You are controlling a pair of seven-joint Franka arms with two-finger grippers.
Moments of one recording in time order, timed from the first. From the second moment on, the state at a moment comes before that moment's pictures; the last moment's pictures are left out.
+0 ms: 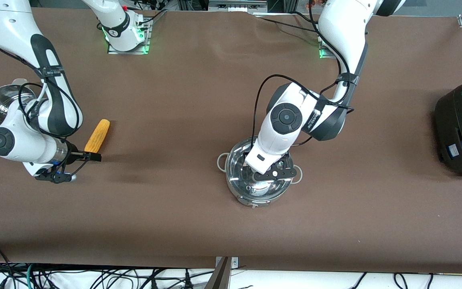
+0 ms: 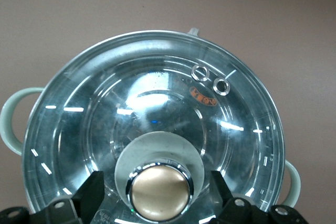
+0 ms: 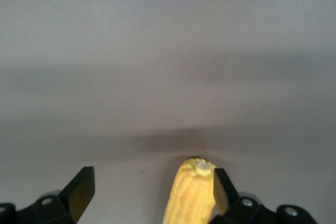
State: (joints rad) left arm -0.59 0.77 0.07 -1.17 -0.10 2.00 -0.65; right arm -0.04 0.52 -0.01 -1.78 0.04 2.15 -0.01
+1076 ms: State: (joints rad) left arm -0.60 0.77 0.08 -1.16 -0.10 2.00 -0.65; right arm -0.04 0.37 -0.06 -2.20 0.01 2.48 -0.04
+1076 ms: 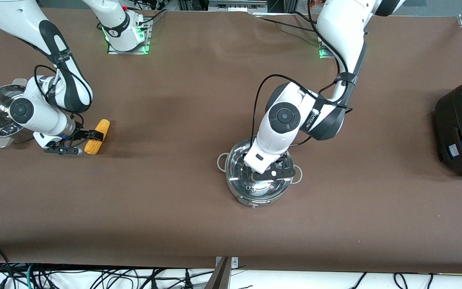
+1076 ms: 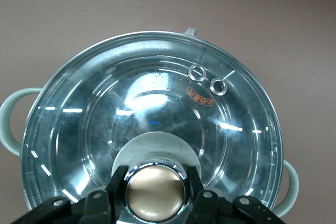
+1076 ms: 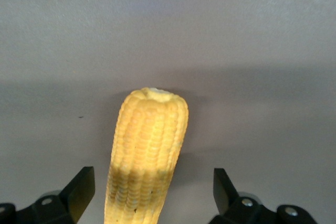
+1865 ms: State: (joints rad) left arm -0.57 0.67 0.12 -1.12 -0.10 1.76 -0.55; right arm -0.04 0.39 -0.06 -2.26 0.01 2.56 -0.04
